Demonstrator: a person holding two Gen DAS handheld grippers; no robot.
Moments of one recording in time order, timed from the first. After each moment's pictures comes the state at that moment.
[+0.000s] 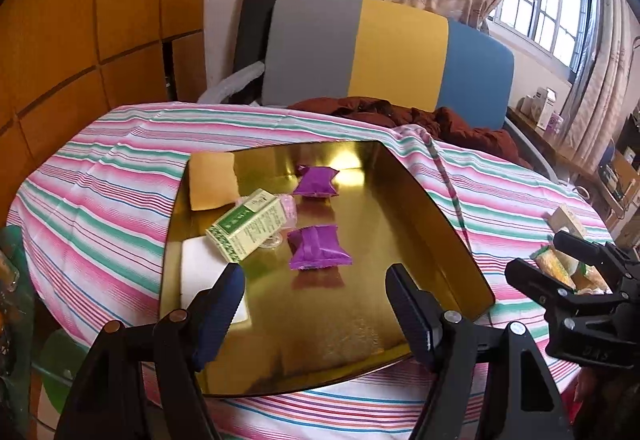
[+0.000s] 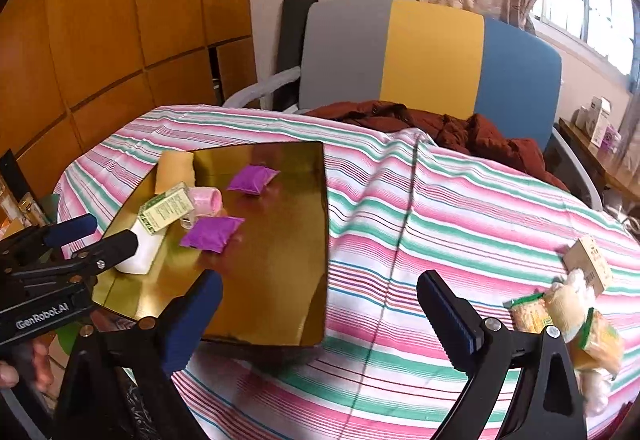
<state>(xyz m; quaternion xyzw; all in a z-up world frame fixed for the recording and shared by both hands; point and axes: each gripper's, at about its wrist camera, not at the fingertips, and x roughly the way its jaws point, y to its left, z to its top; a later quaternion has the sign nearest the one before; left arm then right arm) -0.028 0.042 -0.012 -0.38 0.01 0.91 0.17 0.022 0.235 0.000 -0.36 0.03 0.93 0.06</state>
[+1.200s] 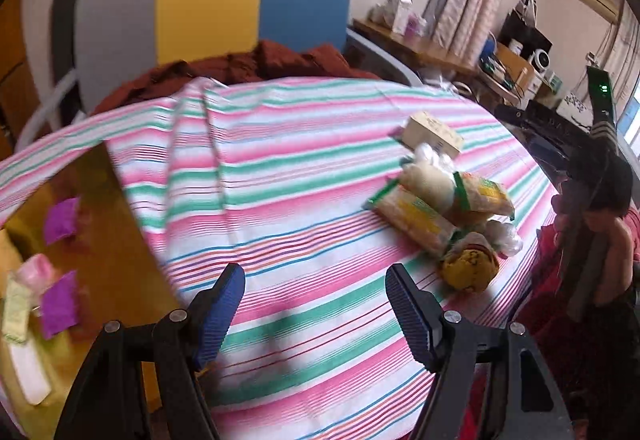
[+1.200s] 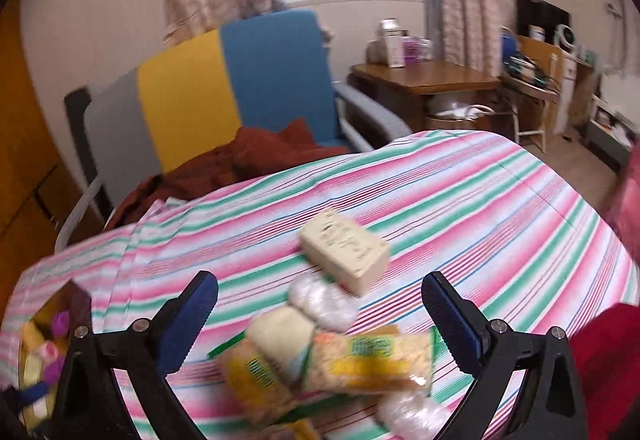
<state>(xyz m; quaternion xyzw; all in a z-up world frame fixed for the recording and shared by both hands) -0.004 0.265 -0.021 -0.44 0.12 0.79 0.40 0.137 0.528 0.023 -0.27 0.22 0.87 0.36</state>
